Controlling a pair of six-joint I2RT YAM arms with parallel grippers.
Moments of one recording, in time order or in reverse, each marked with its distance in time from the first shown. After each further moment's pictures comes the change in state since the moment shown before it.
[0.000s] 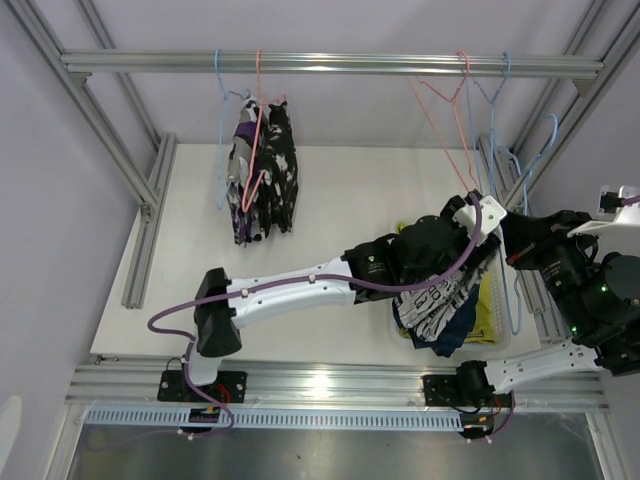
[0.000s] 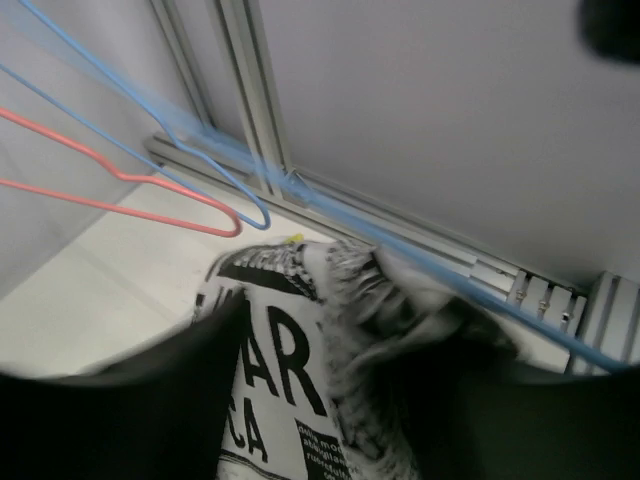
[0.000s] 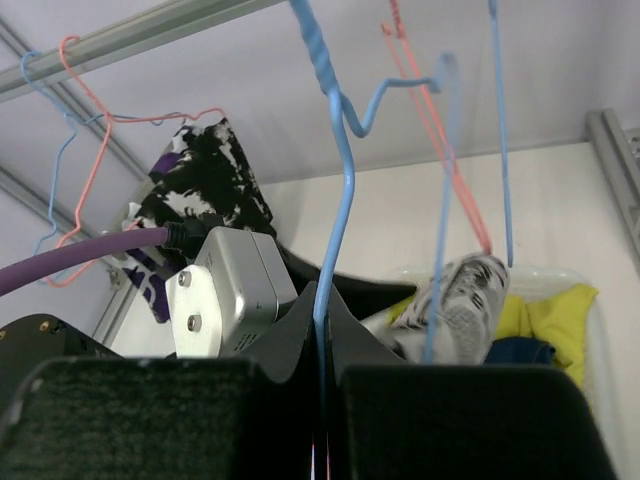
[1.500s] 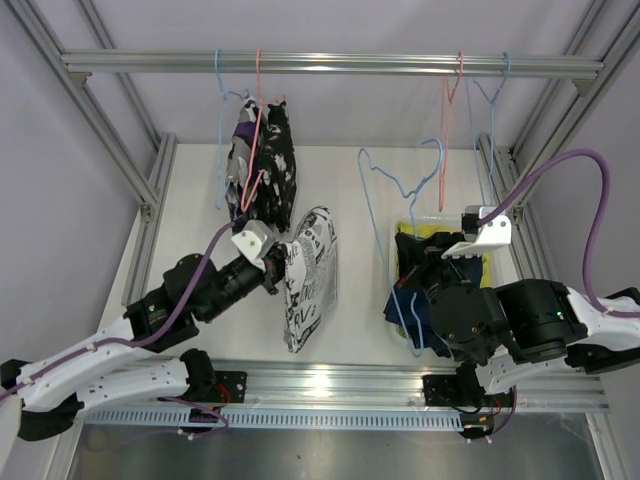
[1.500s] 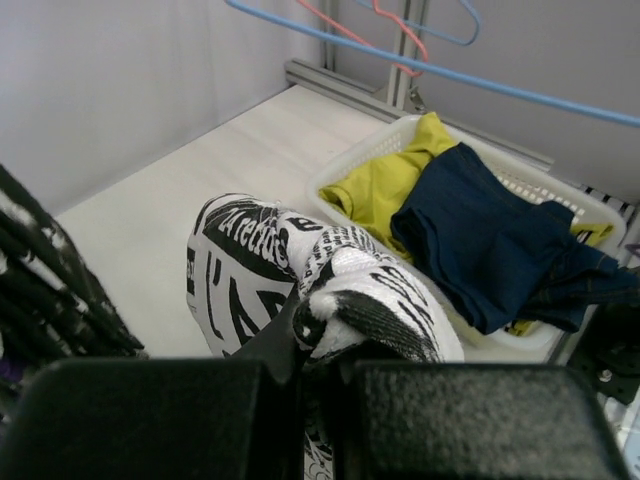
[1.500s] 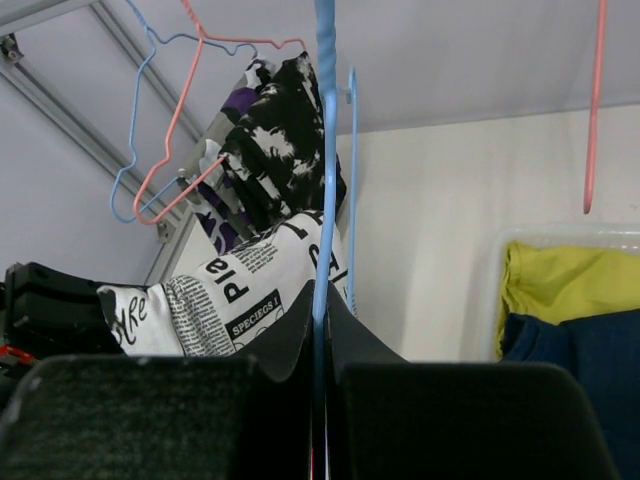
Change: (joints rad) left arm 0.228 -1.241 -1.052 -0.108 0.075 -0.043; right arm 0.002 0.354 0.022 0.026 -0.054 0.311
